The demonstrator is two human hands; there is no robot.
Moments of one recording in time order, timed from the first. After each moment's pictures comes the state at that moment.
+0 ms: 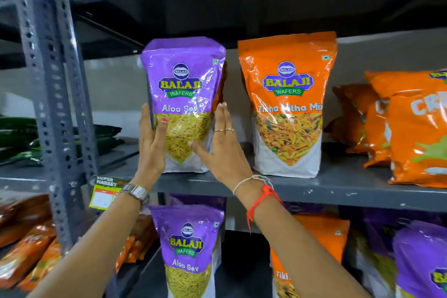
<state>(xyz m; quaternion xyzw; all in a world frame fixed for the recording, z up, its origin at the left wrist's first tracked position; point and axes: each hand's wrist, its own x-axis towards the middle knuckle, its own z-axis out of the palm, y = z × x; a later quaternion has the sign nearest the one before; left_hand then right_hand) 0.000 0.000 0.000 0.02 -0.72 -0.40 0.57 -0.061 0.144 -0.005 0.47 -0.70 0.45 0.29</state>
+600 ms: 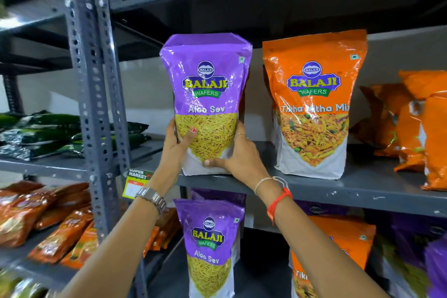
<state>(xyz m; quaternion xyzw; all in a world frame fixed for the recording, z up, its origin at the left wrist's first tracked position) 0.019 0.003 -0.002 0.00 -0.66 -0.58 0.48 -0.054 0.143 -0.009 0.45 -0.72 0.52 0.12</state>
